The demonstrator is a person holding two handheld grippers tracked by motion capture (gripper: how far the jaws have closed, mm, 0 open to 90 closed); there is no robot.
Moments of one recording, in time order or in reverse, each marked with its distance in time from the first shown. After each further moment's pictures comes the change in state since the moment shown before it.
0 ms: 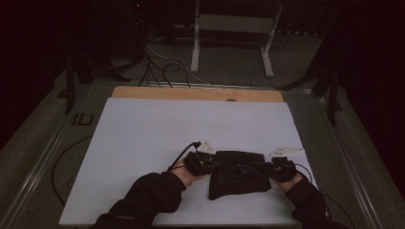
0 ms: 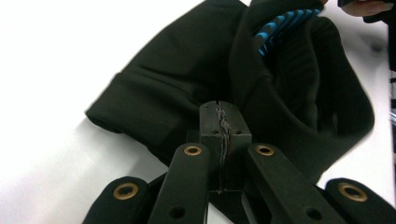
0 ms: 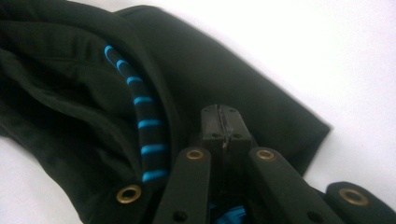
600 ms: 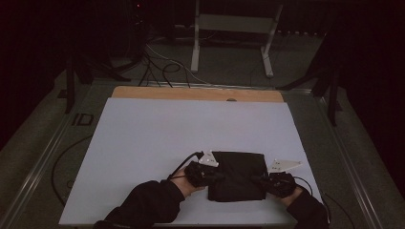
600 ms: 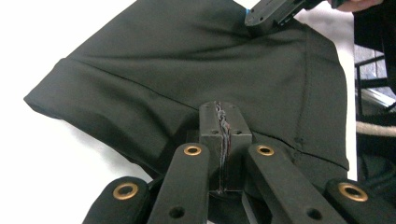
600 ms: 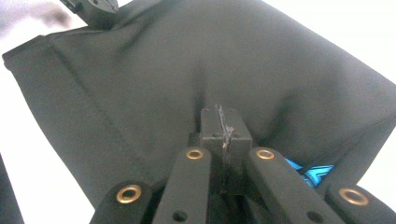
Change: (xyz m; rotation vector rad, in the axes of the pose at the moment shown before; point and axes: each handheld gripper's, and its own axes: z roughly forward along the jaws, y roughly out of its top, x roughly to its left) left arm -0.025 -0.012 0.000 0.026 -0.042 0.069; right arm 0.032 -0.019 -0.009 0.032 0.076 -0.055
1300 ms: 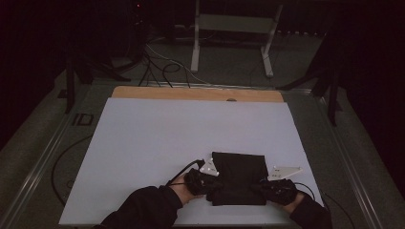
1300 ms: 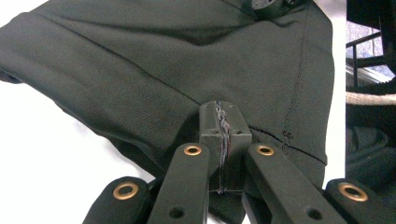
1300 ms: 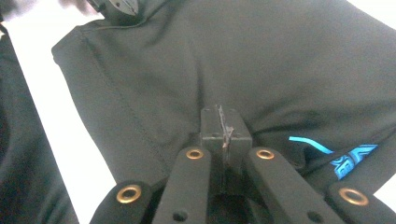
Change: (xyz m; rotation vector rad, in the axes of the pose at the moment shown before) left arm -0.013 -0.013 0.004 0.054 -0.021 0.024; right arm 0.010 -0.012 -0.005 0.039 0.081 -0.028
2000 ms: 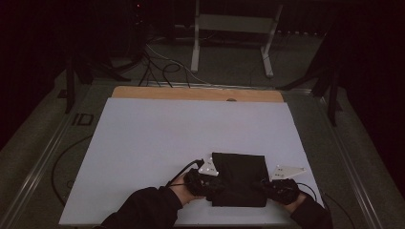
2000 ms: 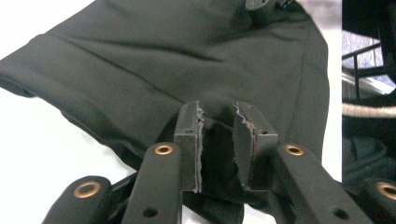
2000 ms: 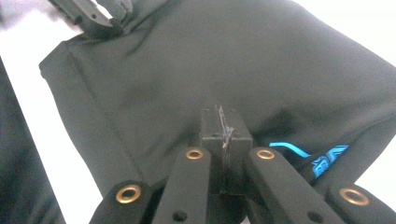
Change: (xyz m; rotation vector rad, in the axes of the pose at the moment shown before) left arm -0.001 0.003 -0.005 -0.059 0.018 0.000; right arm -0.001 0.001 -0.006 -0.045 -0.062 0.008
